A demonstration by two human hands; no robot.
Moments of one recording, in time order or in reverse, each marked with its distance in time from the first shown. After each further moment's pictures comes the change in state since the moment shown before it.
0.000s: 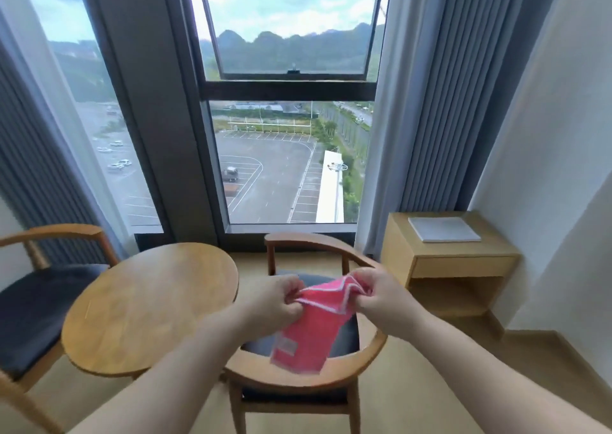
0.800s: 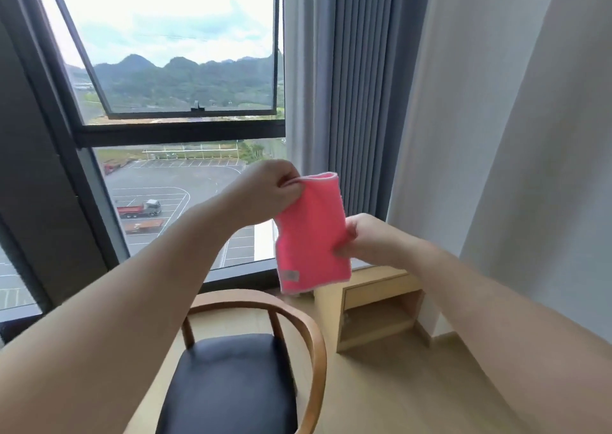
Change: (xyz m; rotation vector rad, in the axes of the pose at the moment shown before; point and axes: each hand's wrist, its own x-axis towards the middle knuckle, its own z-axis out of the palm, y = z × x) left_hand 0.207 0.256 -0.116 0.133 0.311 0.456; right_hand 0.075 -0.043 -0.256 -0.142 0.099 0.133
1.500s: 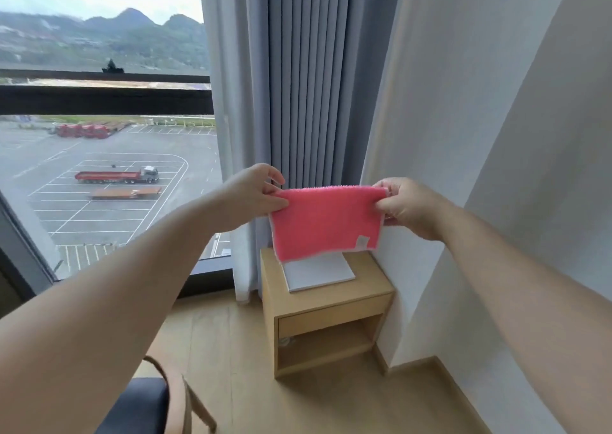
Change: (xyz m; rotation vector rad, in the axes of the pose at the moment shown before) left_hand 0.313 0.000 0.286 -0.433 -0.212 -0.349; right_hand 0.160 0.282 -0.331 0.181 0.215 0.118
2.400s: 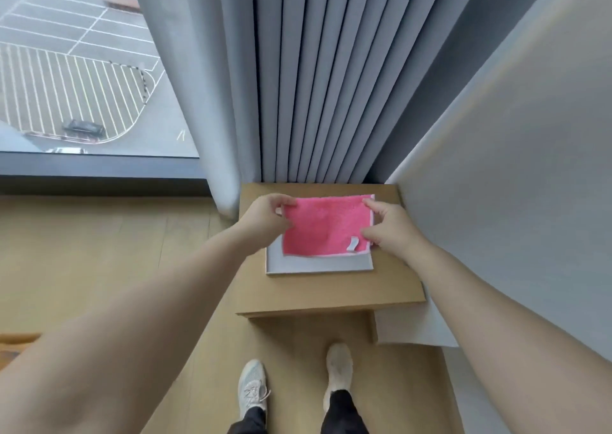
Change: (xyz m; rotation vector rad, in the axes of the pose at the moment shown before) left_hand 0.410 -0.335 0.159 -0.185 0.027 -0.562; right_hand 0.454 0.326 0.060 -0.130 -0.255 0.358
